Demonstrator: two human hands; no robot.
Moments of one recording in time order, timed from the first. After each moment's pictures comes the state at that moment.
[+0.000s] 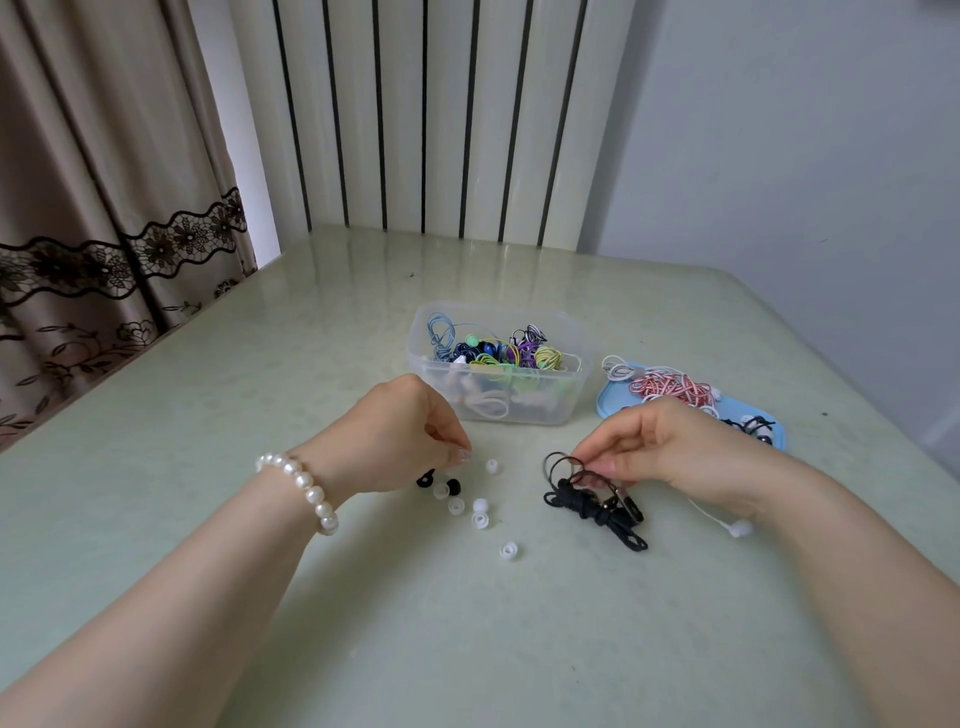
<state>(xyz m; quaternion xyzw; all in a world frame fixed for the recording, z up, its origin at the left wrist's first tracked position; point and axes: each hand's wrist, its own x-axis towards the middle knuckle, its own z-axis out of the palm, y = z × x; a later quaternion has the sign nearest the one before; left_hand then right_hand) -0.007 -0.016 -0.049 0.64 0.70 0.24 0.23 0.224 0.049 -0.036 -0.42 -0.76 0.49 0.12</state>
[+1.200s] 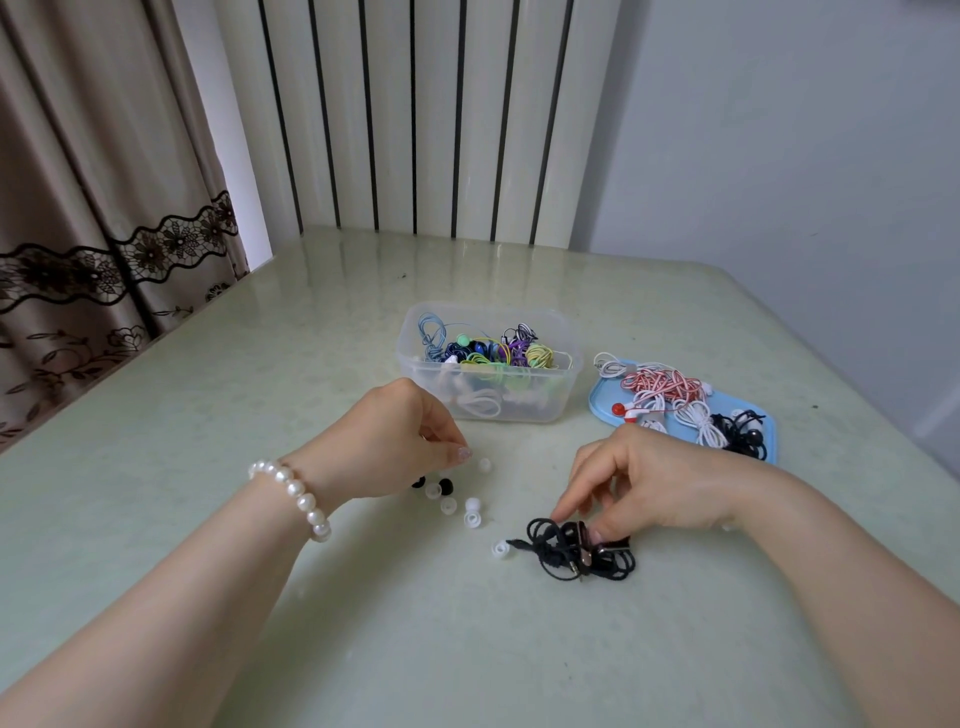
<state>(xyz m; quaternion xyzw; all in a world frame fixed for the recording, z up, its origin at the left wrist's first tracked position) -0.006 -0.016 -0.054 0.64 0.69 0.25 0.23 0.221 0.043 -0.041 -0.34 -0.85 0.41 -0.02</state>
